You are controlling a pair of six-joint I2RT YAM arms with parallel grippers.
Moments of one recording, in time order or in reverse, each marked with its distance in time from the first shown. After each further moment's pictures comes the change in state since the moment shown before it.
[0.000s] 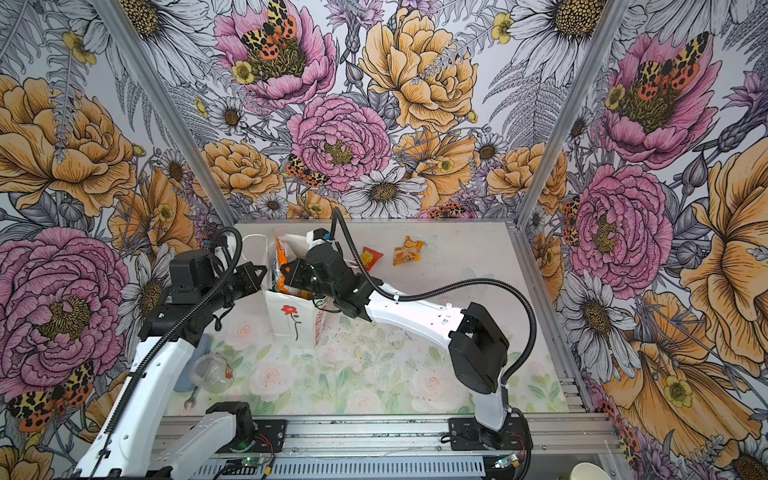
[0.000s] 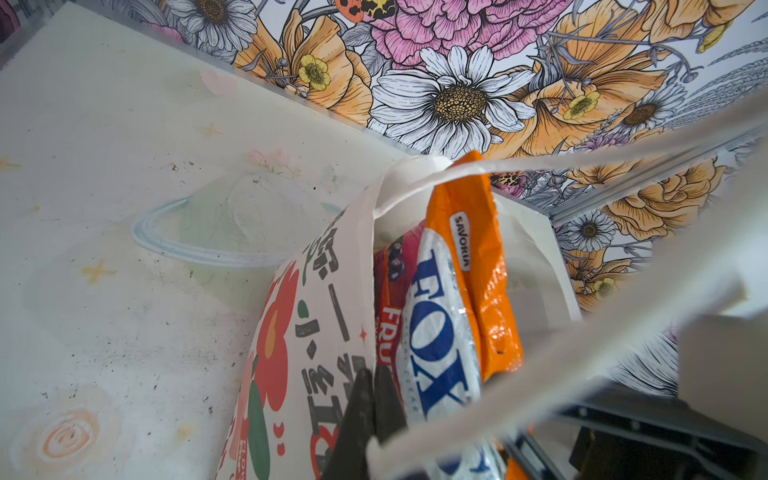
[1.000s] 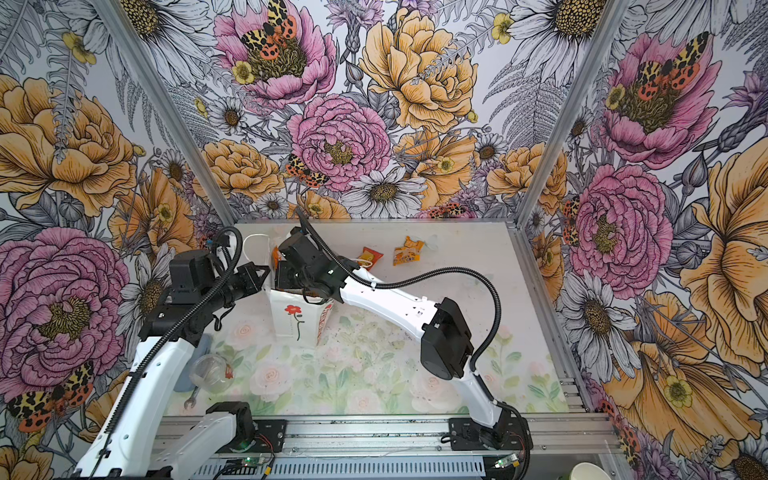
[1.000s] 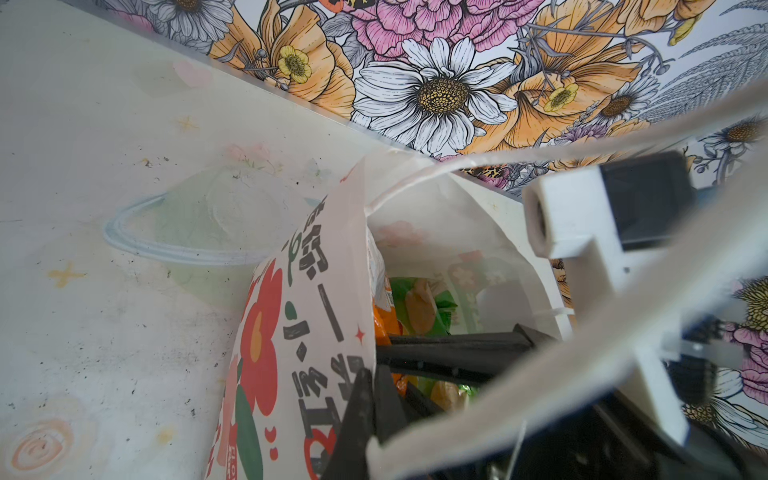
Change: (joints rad) left arm 0.000 0.000 0.000 0.005 0.050 0.000; right arm -0.001 0.265 0.494 -0.536 0.029 -0.250
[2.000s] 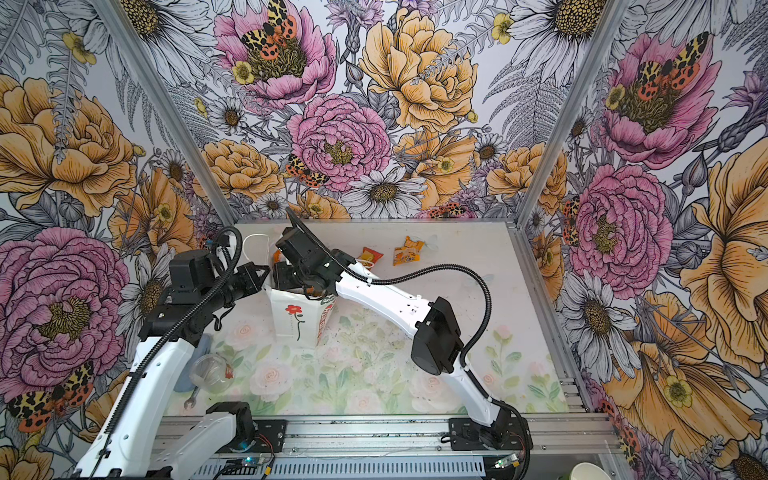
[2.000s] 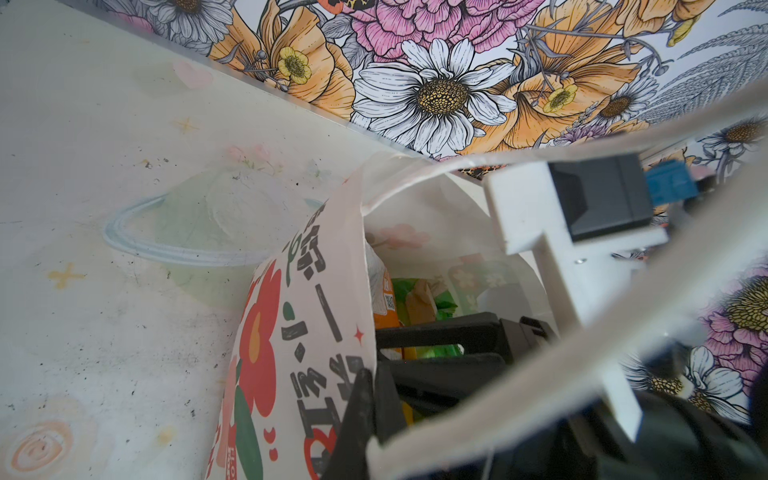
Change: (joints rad) left arm 0.000 0.000 0.000 0.002 0.000 0.000; right arm -0.011 0.083 0.159 -0.148 -0.080 -0.137
